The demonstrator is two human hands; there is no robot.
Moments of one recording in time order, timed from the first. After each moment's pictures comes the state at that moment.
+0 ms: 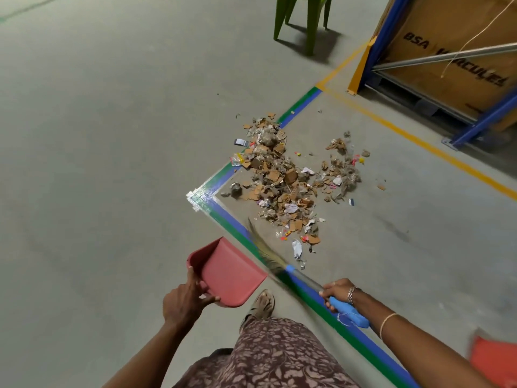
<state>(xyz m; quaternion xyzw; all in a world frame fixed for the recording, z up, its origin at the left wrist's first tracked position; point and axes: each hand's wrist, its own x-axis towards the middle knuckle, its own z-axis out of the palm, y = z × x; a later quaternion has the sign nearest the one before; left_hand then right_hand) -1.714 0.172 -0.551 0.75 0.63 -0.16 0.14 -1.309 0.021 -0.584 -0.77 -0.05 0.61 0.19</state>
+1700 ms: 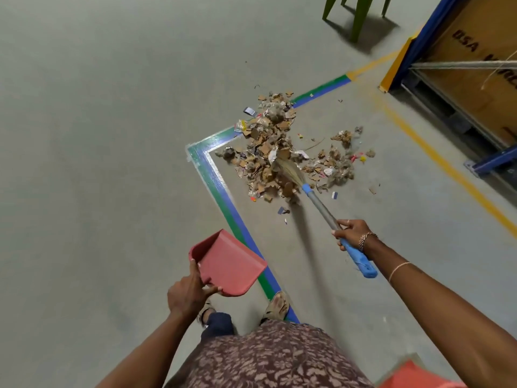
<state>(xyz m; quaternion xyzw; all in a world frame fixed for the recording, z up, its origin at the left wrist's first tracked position) -1.436 -0.137 -0.567 0.62 0.75 -0.14 0.17 -0.973 -0.047 -0.537 -0.76 -0.26 0.55 0.22</state>
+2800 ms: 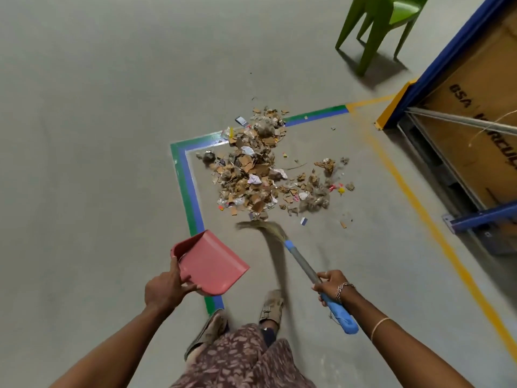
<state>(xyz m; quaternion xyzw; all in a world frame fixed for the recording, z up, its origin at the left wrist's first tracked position) -1.225 -0.104 -0.595 0.58 0.78 -0.13 0.18 -0.782 -0.060 -0.565 -0.75 -0.30 0.58 0.05</state>
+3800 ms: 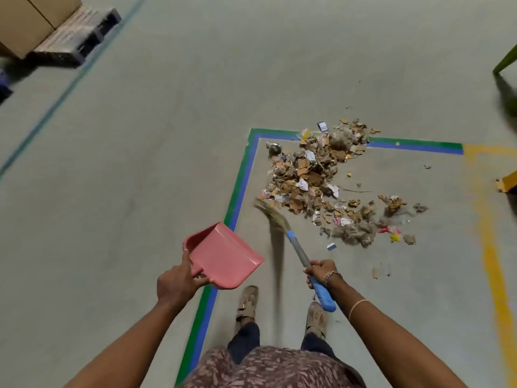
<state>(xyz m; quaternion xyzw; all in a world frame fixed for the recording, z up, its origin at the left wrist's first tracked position) -0.934 -0.151 -0.513 0.33 0.93 -0.10 0.15 -0.640 0.104 -0.599 -0.61 -0.41 0.68 -0.03</state>
